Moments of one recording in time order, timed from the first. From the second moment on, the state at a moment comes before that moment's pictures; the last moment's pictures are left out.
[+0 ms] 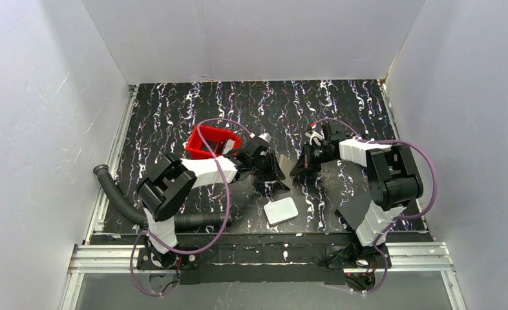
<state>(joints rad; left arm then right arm) -0.82 1.84 1.04 0.04 0.18 -0.90 0.24 1.77 0.94 -0.30 -0.78 0.36</state>
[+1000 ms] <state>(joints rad) -0.79 1.86 1.03 0.04 0.25 -0.93 0.43 1.84 1.22 -0.62 -0.44 0.28</state>
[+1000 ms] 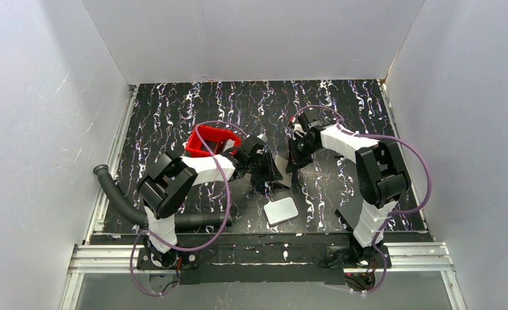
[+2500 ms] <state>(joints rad) -0.66 1.88 0.98 0.10 0.44 -0.94 0.63 1.71 0.97 -0.19 -0.12 0.22</state>
